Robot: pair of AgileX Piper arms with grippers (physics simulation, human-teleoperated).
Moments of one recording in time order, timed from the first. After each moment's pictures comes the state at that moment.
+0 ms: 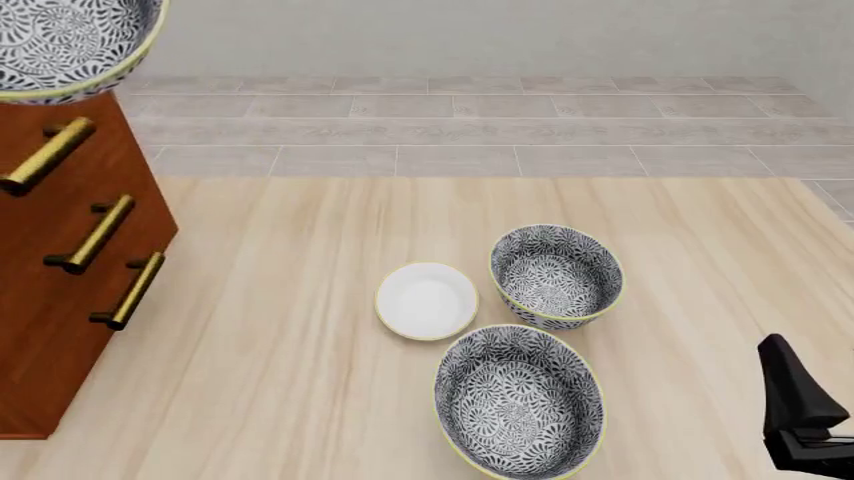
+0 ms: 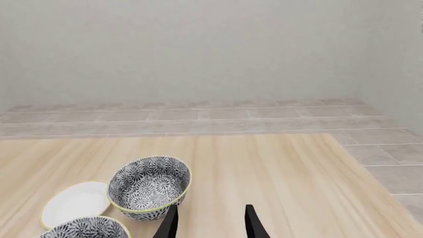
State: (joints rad) left arm 0.13 0.98 -1.37 0.77 -0.21; right arm -0.02 0.00 0.00 0.00 0.02
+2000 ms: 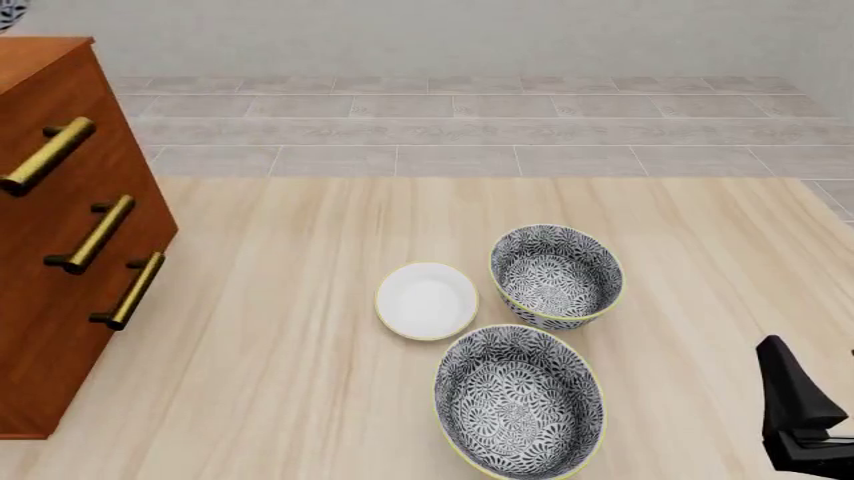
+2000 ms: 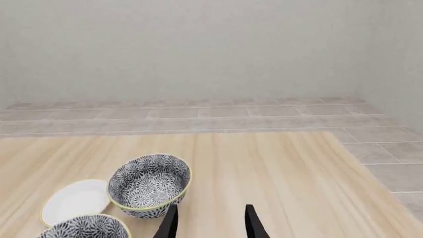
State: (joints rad) left arm 0.41 1.21 -1.55 0.79 -0.50; right arm -0.02 0.00 0.00 0.01 0.01
